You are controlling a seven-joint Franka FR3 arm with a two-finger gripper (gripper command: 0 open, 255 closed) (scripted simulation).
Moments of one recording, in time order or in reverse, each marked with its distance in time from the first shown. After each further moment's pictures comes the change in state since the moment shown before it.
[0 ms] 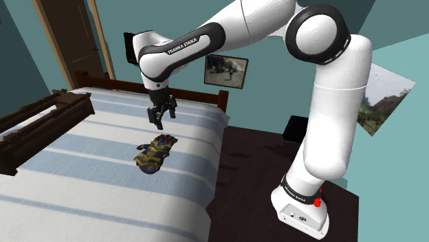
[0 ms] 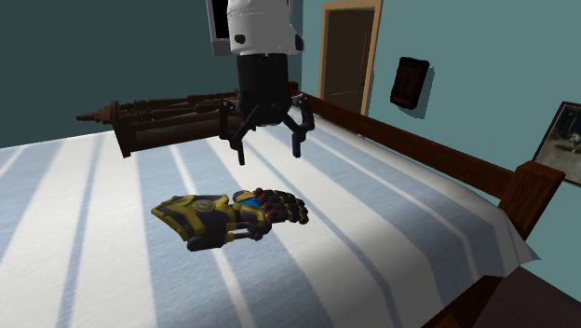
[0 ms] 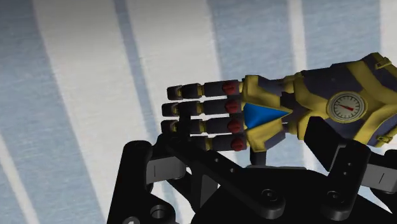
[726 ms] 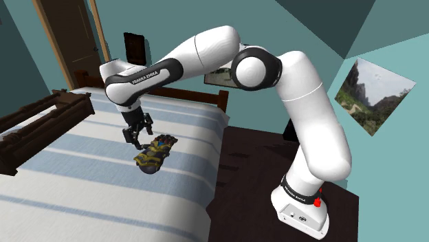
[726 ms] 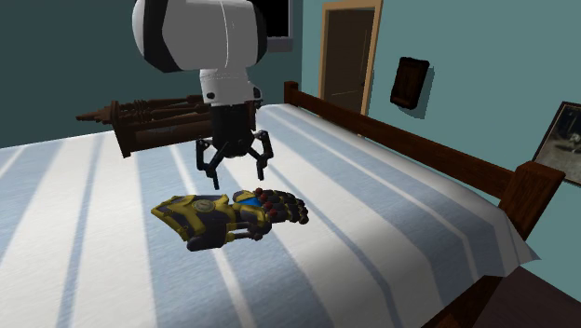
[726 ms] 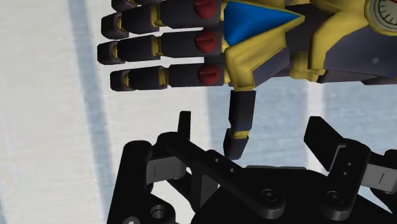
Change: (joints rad) arm 0.105 0.463 0.008 0.478 -0.082 -0.102 -0.006
